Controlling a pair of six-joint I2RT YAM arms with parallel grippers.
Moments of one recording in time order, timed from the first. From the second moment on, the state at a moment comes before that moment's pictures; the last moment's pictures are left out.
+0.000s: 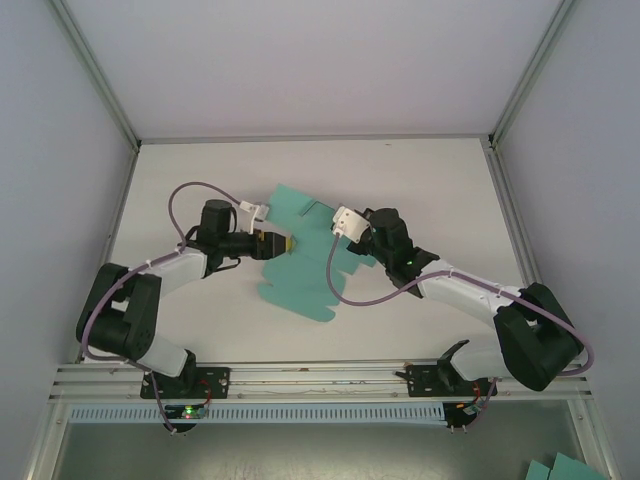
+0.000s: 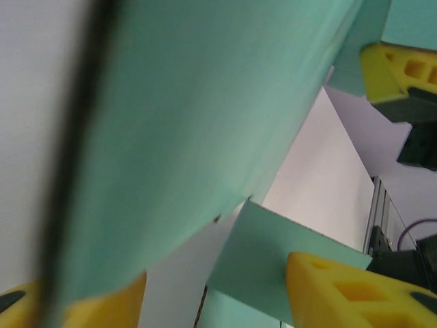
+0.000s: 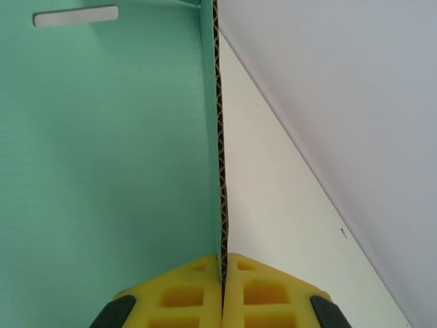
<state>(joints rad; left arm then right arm) -0.23 1.53 0.69 0.17 0.89 -0.32 0.62 1.35 0.68 0.25 0.11 -0.64</state>
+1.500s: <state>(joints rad) -0.31 1.67 0.81 0.22 0.63 -0.61 0.91 1.34 0.68 0.21 0.46 -0.74</state>
